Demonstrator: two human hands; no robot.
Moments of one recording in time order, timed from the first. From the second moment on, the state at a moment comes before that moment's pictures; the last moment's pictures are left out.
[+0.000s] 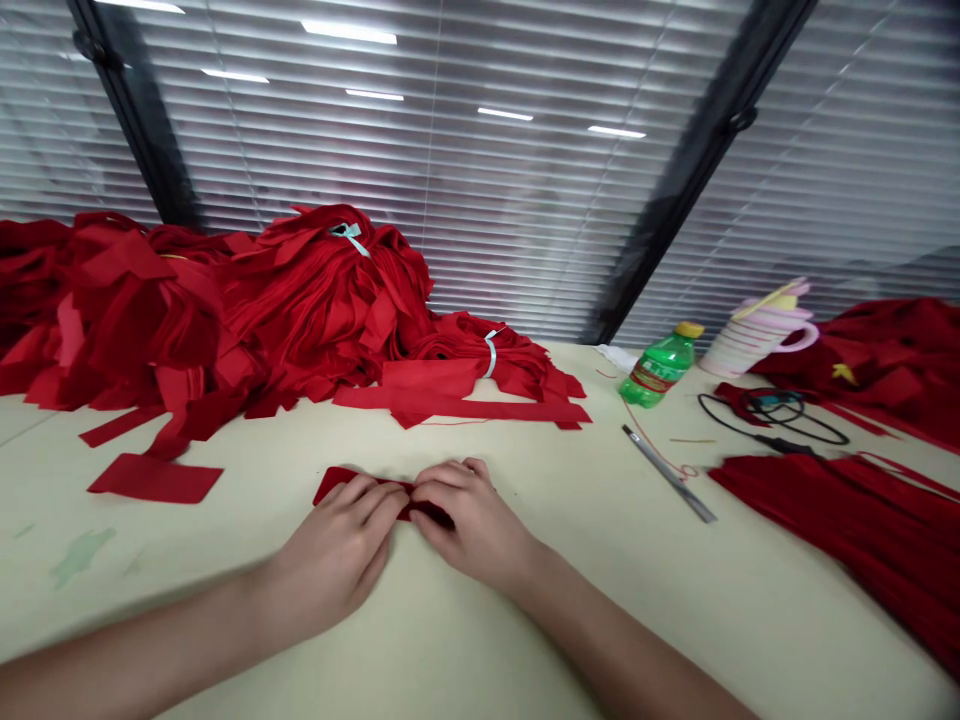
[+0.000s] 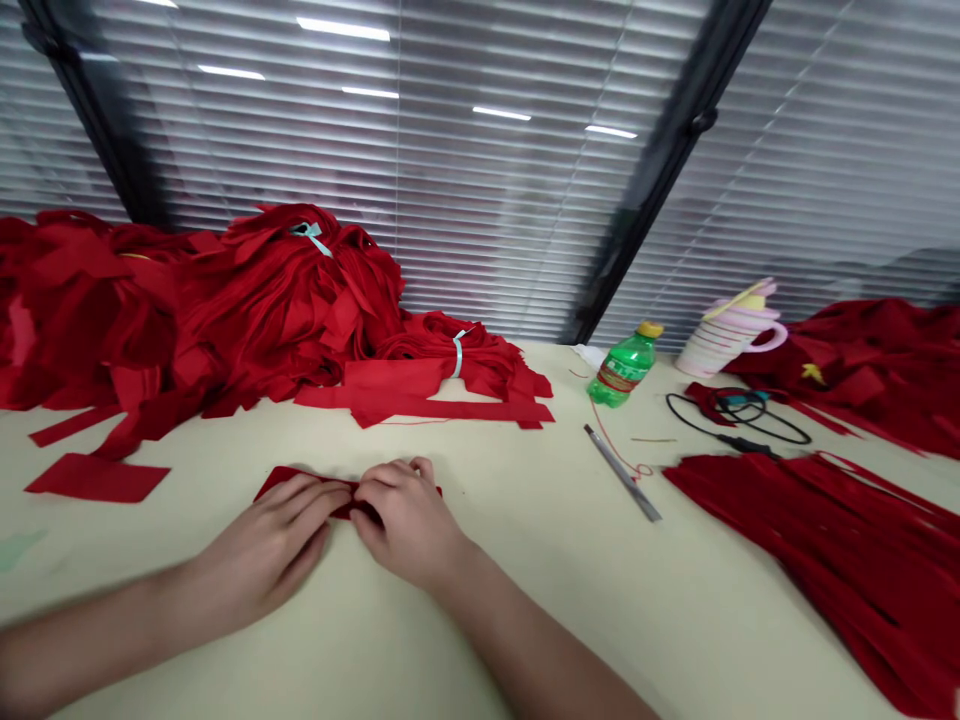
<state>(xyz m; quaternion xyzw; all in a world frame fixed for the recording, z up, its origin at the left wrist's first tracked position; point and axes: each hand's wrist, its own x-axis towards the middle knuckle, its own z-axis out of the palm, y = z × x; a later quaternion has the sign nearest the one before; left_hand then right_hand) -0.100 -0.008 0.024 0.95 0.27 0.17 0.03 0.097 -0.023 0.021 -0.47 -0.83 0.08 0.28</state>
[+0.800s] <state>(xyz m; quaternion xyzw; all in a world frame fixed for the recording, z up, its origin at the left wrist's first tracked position) -0.097 0.009 0.023 0.92 0.30 0.22 0.10 0.097 -0.022 0.022 -0.49 -0.82 0.12 0.28</state>
